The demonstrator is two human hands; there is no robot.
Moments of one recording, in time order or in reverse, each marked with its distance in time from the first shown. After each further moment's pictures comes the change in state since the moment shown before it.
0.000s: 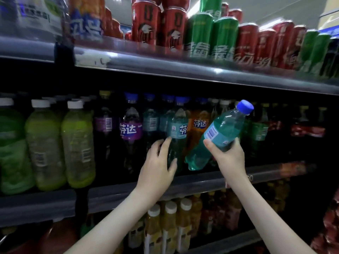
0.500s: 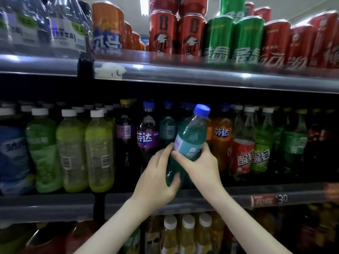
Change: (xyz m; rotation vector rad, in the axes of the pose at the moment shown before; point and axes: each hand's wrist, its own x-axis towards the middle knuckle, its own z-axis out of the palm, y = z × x) left_hand -0.004 -0.024 -0.024 -0.025 0.031 0.096; right_hand -0.014 -0.010 0.081 0.050 -0.315 0.019
